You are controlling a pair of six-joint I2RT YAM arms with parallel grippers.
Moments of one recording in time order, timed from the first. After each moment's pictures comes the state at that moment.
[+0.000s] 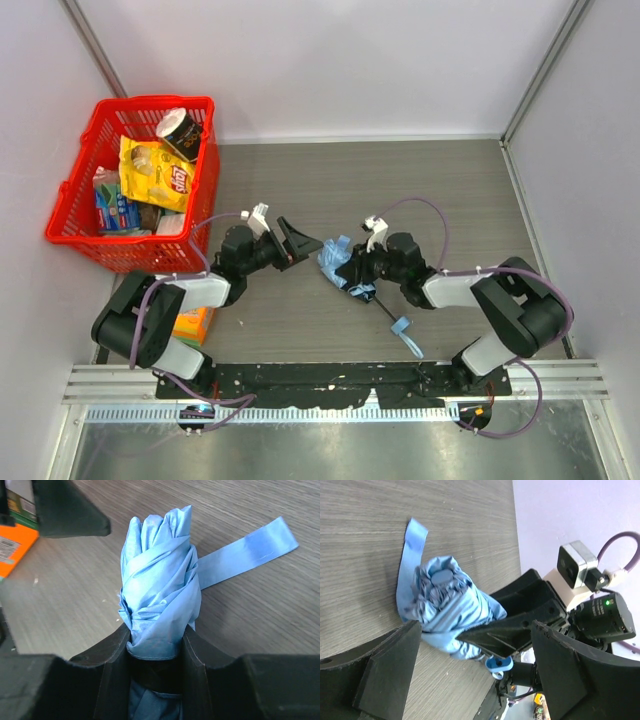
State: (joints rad) left arm -0.44 1.49 0.46 0.76 0.45 -1.06; right arm 0.59 1.55 0.48 0.64 -0.36 0.34
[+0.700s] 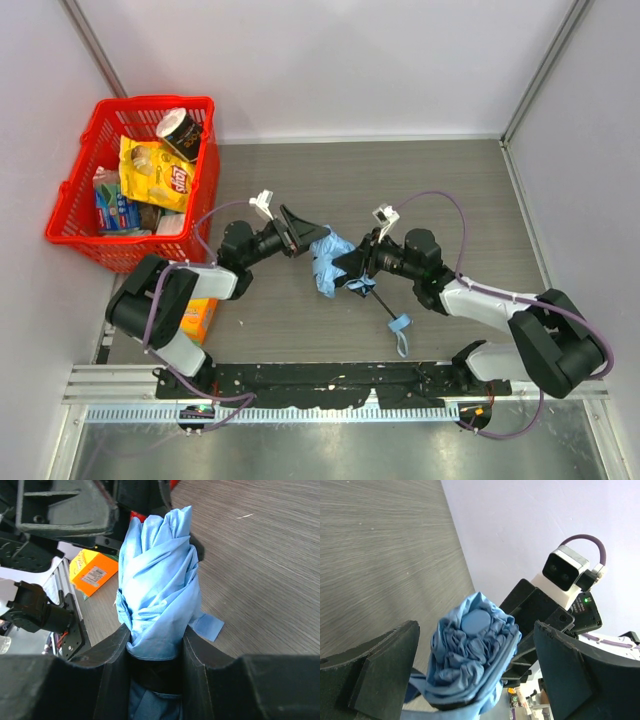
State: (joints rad) left arm -0.45 1.58 0.51 1.08 0.57 -1.20; right arm 0.57 1.30 0.46 0.67 -0.51 0.52
